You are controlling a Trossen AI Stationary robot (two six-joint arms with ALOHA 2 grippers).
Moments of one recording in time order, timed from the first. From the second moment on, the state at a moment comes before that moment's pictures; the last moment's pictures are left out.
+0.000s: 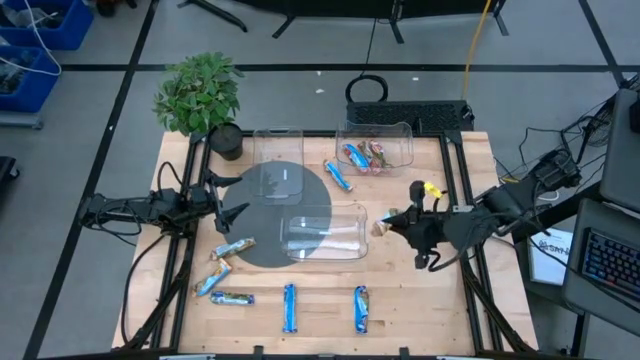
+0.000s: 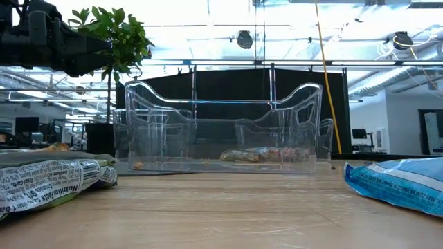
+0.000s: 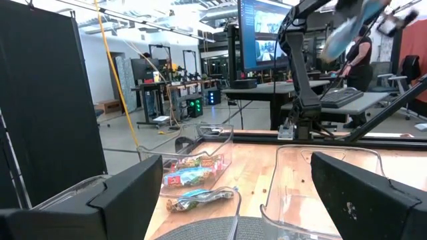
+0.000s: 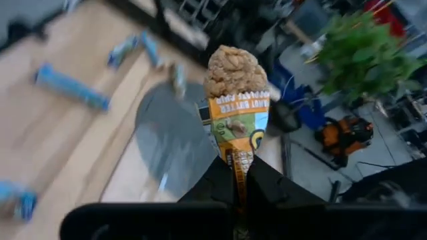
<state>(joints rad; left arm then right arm) -0.10 0.01 0.01 0.16 -0.39 0.13 0.55 1.15 1.29 -0.67 0.64 -0.31</state>
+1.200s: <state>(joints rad) -0.10 0.01 0.01 0.16 -0.39 0.13 0.19 1.84 2.08 -0.28 1.07 -0.13</state>
